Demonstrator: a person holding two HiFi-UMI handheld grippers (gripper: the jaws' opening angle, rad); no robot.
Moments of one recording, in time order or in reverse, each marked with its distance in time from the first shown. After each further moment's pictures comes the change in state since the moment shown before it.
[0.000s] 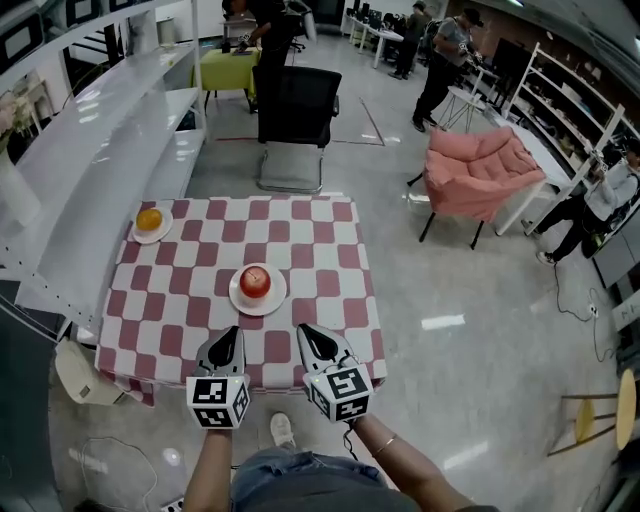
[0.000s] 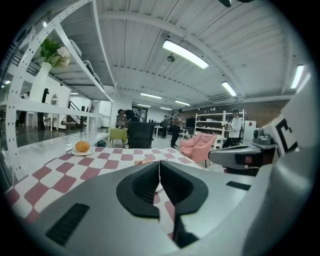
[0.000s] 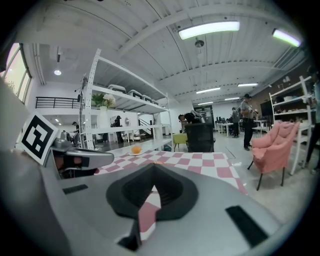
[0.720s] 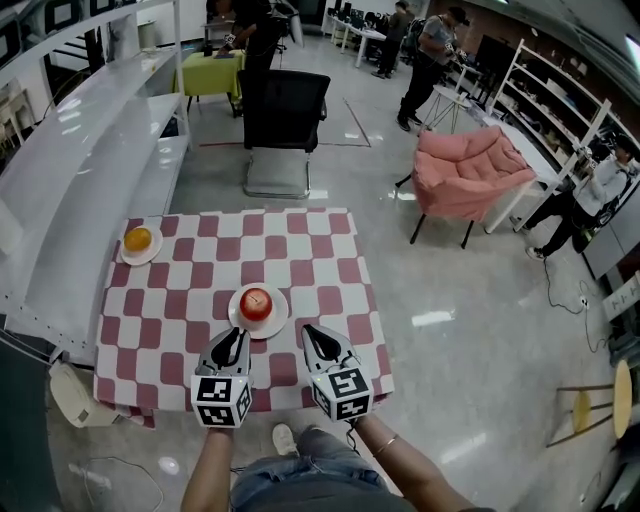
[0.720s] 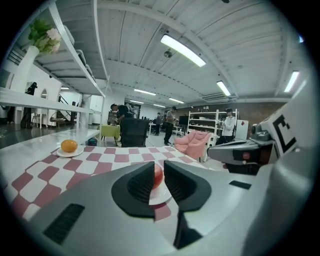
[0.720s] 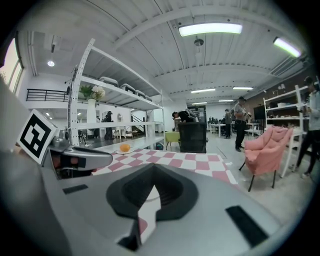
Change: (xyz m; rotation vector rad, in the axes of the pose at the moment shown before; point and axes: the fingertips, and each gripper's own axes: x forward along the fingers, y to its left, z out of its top) left arm 0.061 0.026 0.002 0.016 0.036 -0.100; right arm 0.051 -0.027 0.007 -0.017 0.029 -0.098
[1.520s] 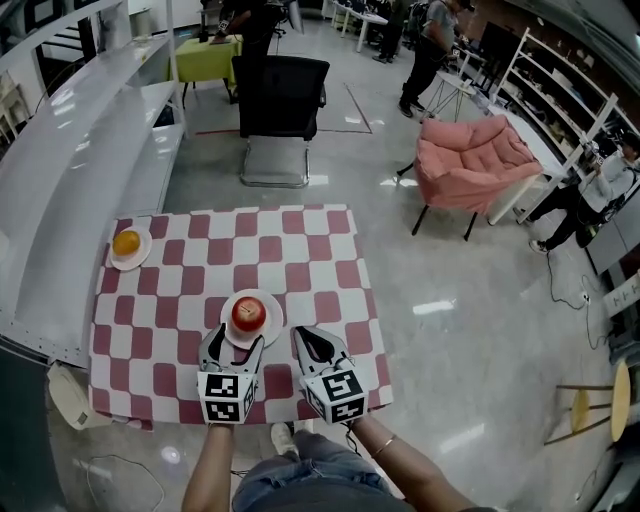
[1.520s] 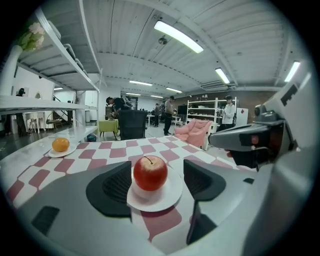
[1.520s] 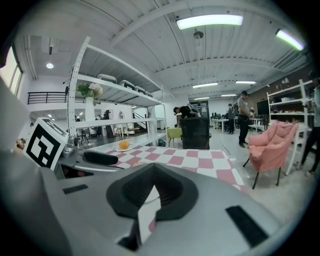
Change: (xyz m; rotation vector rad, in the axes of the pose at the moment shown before) left arm 0.060 0.004 -0.023 0.069 0.115 0.004; right arm 0.037 -0.018 -0.007 0.018 0.046 0.039
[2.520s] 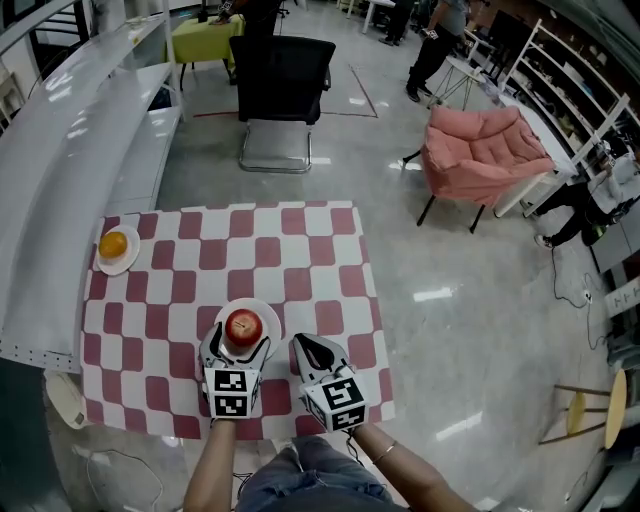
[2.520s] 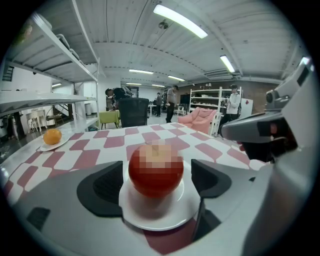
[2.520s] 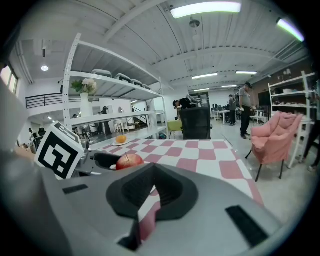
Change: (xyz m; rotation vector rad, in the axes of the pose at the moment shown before) left arm 0.070 0.013 -0.026 0.012 0.127 0.030; right arm 0.038 -0.028 -0.022 0.039 0.078 0.023
